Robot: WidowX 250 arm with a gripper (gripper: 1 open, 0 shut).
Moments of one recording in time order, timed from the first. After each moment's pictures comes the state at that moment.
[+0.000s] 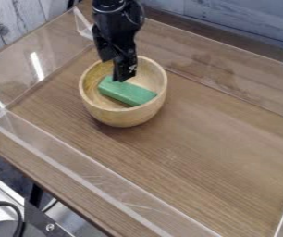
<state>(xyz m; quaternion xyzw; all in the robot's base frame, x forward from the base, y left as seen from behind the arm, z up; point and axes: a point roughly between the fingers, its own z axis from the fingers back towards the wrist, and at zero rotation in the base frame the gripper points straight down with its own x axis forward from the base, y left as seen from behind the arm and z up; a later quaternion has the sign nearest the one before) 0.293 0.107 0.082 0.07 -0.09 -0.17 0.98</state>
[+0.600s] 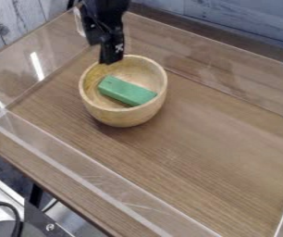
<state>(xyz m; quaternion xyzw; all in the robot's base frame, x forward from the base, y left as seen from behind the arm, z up) 0.290 0.119 0.104 0.06 -0.06 -0.20 0.98</state>
